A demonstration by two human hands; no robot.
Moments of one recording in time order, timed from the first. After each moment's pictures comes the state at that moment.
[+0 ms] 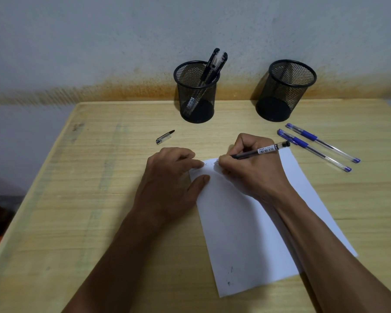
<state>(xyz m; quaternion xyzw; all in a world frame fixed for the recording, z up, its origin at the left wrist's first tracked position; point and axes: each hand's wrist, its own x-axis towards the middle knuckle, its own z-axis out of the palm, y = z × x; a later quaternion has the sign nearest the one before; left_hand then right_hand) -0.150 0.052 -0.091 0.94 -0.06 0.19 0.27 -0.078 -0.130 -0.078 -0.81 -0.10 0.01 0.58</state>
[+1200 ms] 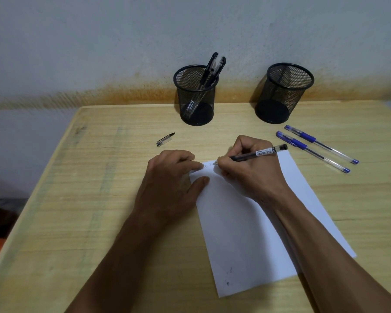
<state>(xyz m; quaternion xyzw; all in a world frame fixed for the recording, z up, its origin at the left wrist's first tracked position) -0.149 0.052 -0.093 0.95 -0.06 0.19 0.26 -0.084 -0.131 -0.070 -0.82 -0.10 0.02 0.57</state>
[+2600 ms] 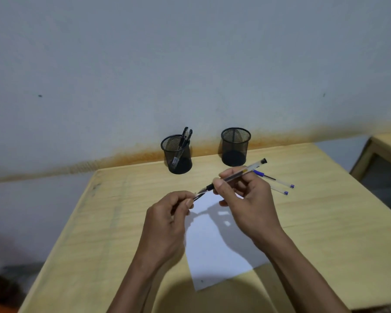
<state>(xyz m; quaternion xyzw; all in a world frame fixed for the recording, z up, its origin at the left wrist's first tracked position) -0.221 -0.014 -0.008 0.84 0.02 0.20 0.51 -0.177 -0.182 0.013 -0.68 -0.09 -0.06 0.72</state>
